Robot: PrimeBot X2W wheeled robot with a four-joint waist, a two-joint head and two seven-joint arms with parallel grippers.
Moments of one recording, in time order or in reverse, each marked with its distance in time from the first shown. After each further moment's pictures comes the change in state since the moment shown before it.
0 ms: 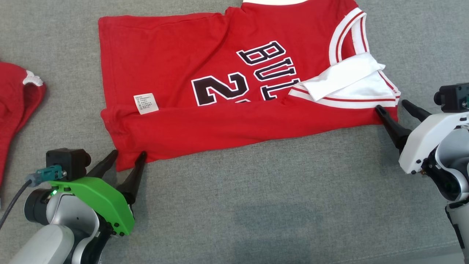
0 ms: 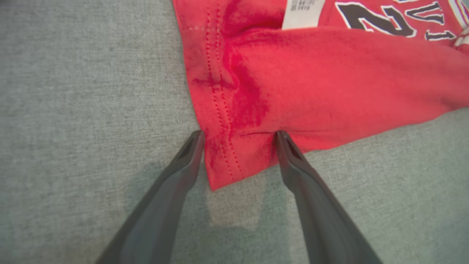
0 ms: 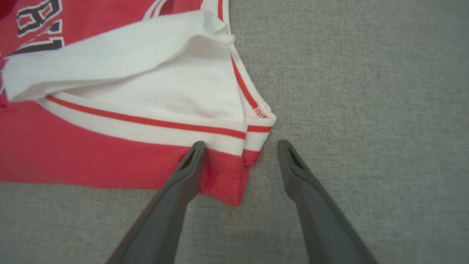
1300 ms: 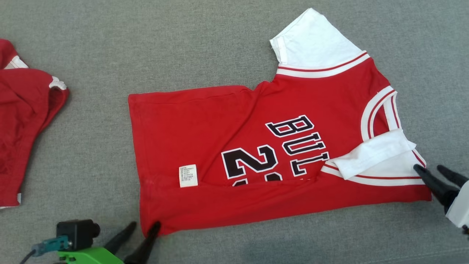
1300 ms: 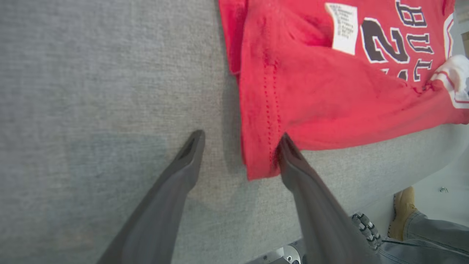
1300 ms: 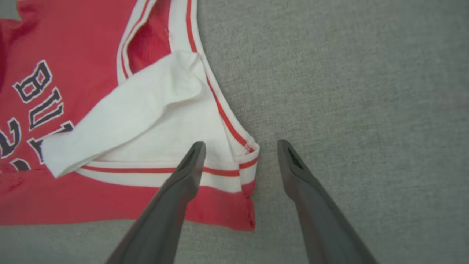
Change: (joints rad) left arm 0.322 0.024 -0.006 -0.107 -0.150 -0.033 -0.080; right arm 0.356 -0.014 -0.244 -0.174 0.235 0.000 0.194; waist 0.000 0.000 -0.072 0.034
